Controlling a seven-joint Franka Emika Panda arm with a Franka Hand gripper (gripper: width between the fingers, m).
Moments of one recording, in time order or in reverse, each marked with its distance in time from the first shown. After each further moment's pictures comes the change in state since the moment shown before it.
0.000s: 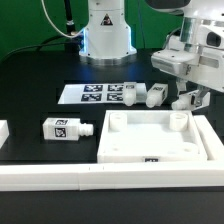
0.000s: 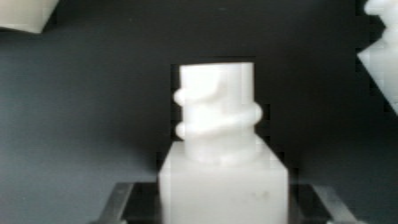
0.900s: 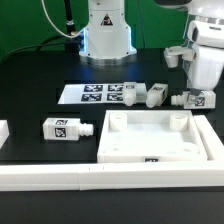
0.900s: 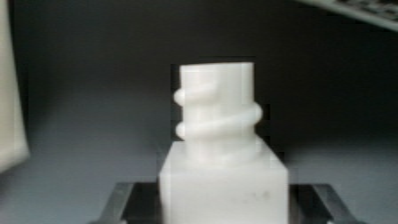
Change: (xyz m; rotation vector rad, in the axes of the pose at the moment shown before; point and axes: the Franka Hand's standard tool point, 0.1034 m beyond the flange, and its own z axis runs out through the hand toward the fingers) arm -0.006 0.007 -0.007 0.075 -0.030 0.733
